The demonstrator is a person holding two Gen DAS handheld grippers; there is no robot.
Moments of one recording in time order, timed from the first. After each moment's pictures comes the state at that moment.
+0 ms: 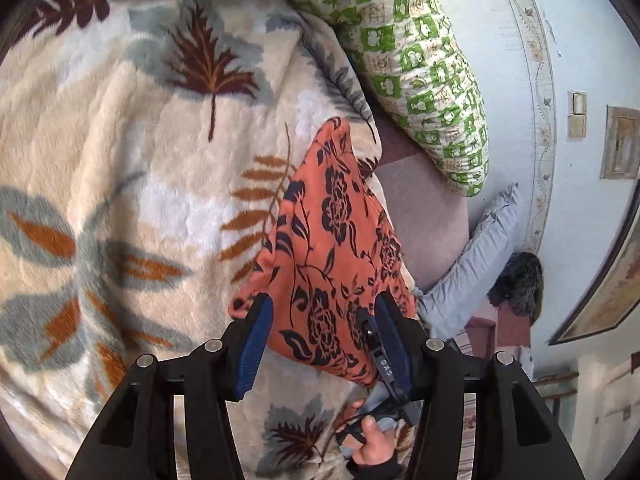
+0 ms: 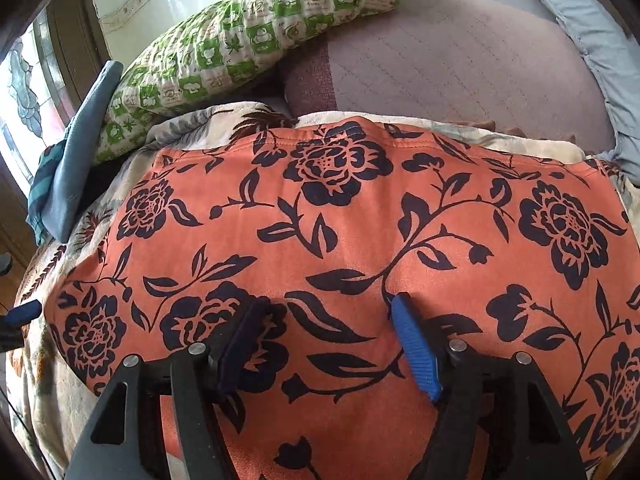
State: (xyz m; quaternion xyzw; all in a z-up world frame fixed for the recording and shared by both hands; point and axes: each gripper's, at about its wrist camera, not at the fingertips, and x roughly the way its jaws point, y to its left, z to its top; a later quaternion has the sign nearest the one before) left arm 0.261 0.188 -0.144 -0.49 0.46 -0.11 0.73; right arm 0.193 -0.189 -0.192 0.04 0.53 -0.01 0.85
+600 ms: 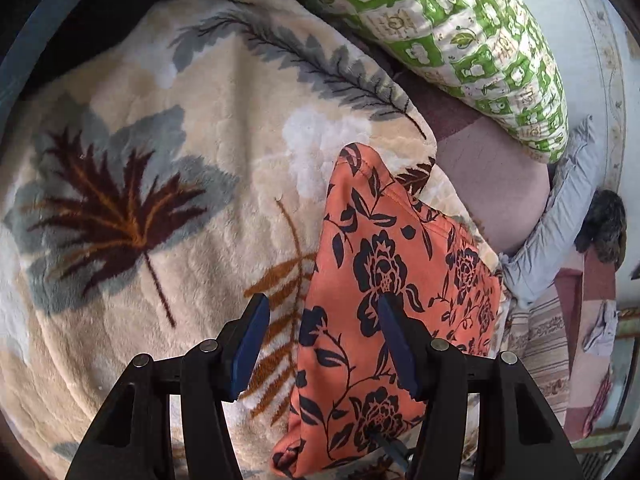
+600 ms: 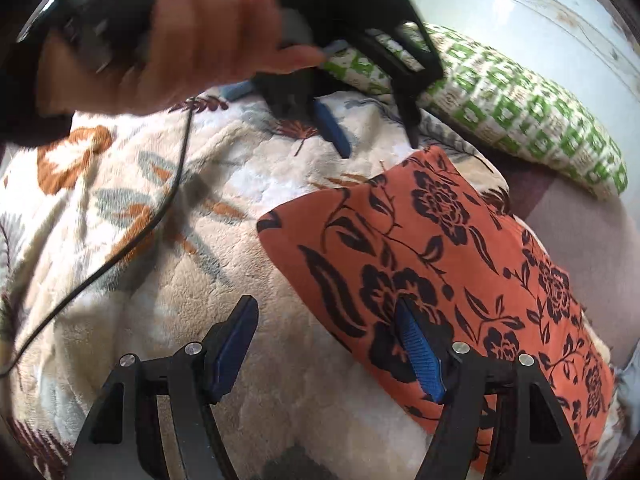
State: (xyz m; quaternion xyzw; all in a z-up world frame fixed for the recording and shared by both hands) left arm 0.441 0.154 -0.154 -0.31 0.60 -0.11 0.73; right arm 0.137 0.043 -0.189 -0.27 0.48 0.20 0.81
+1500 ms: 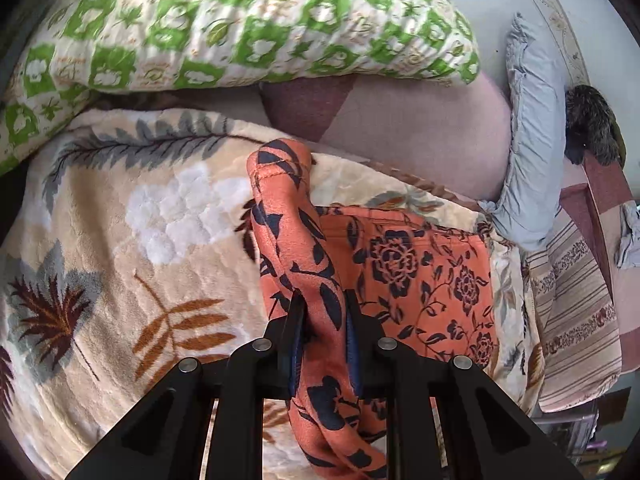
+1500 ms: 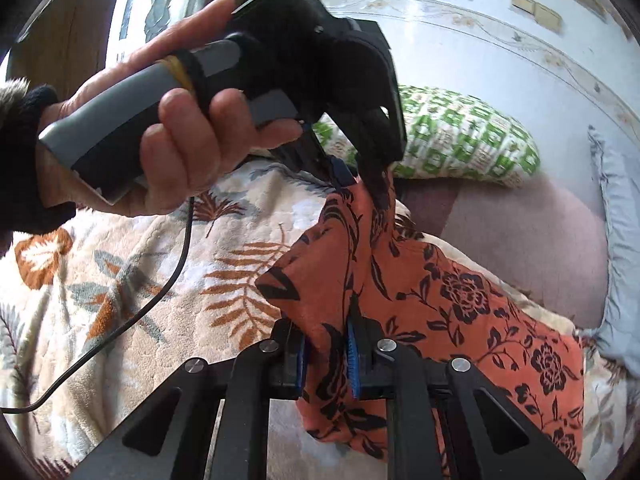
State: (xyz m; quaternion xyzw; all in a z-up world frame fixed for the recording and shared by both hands) left arm 0.469 0.012 -0.081 -0.16 0.56 -0.19 0.79; right arm 0.154 -0.038 -0.110 -0.15 0.41 0.10 0.89
